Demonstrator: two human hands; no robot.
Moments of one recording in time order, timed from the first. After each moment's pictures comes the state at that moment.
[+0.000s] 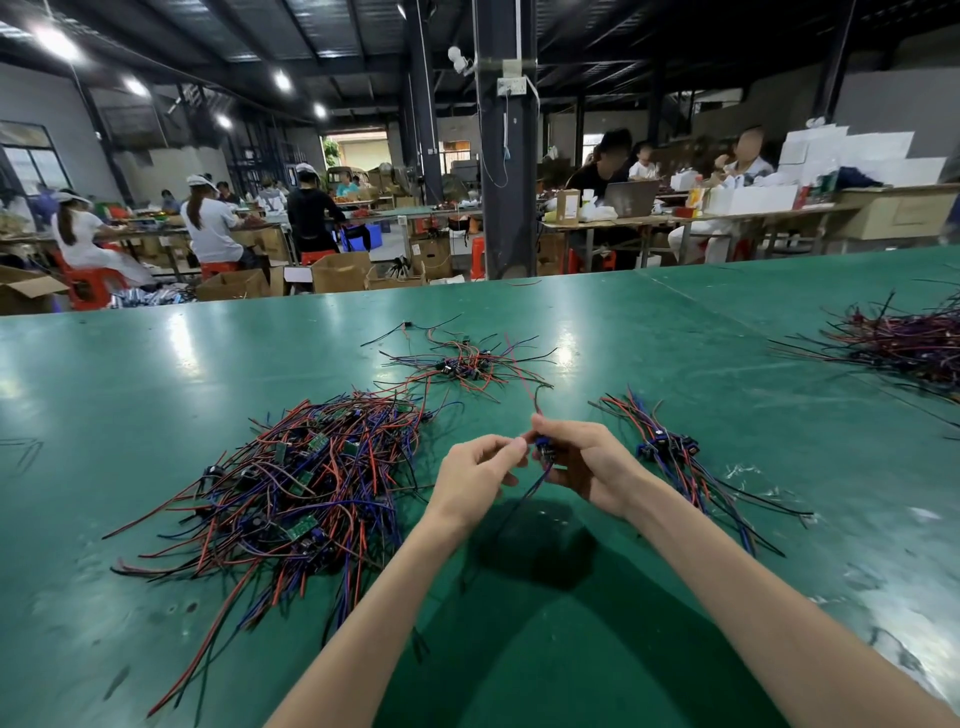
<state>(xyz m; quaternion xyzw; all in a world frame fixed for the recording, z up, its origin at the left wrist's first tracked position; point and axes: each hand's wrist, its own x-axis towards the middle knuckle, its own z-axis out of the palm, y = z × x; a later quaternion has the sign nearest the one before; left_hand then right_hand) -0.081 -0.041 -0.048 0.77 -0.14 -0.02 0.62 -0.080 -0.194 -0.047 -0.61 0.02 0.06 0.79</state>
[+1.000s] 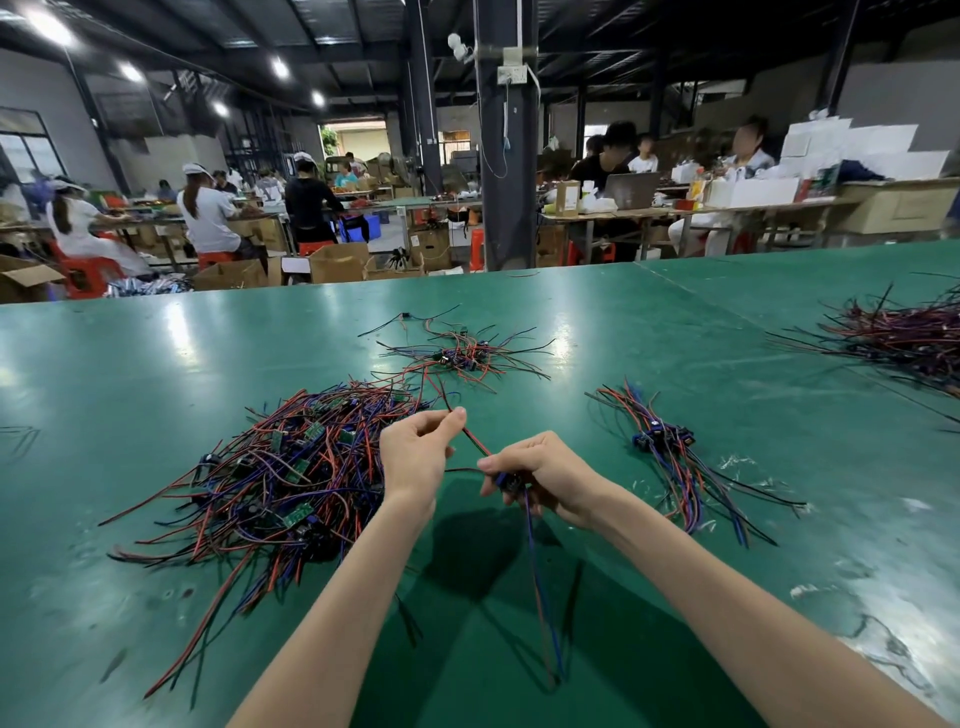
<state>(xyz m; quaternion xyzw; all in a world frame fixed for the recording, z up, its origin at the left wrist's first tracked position) -0.048 -0.018 -0.059 0.67 0.01 0.13 0.73 -0.094 -0.161 -0.053 -0.73 -0.06 0.08 0.68</state>
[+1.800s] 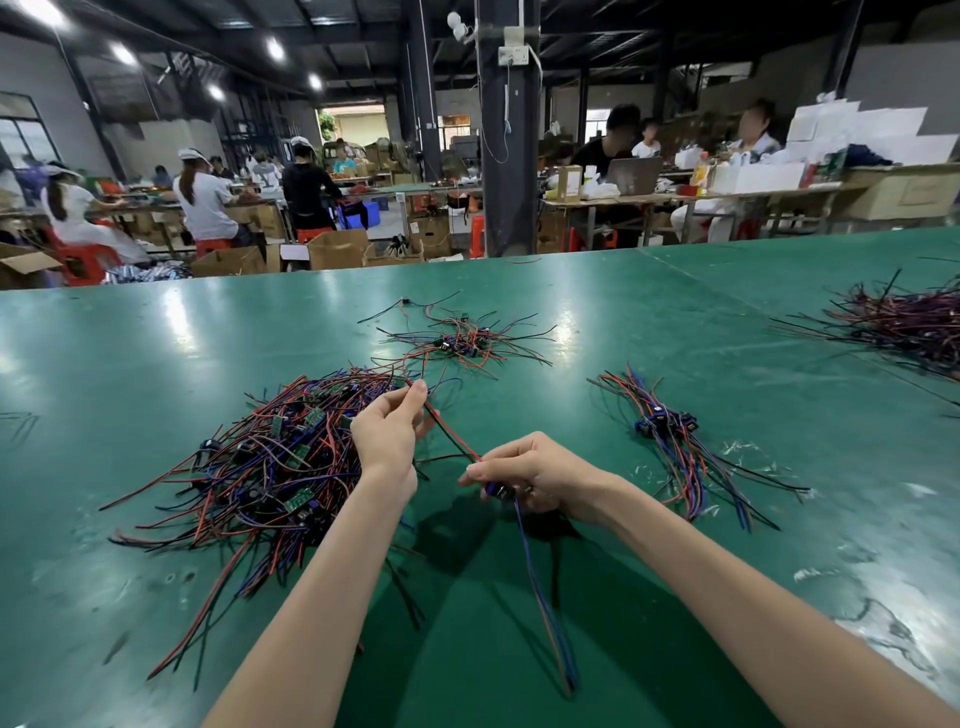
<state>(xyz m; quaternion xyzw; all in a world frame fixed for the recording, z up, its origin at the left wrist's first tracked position) -0.038 -0.002 -0.052 0.55 0.07 0.13 0.82 -0.097 -0.157 -0.058 -0.76 -0.08 0.16 0.63</state>
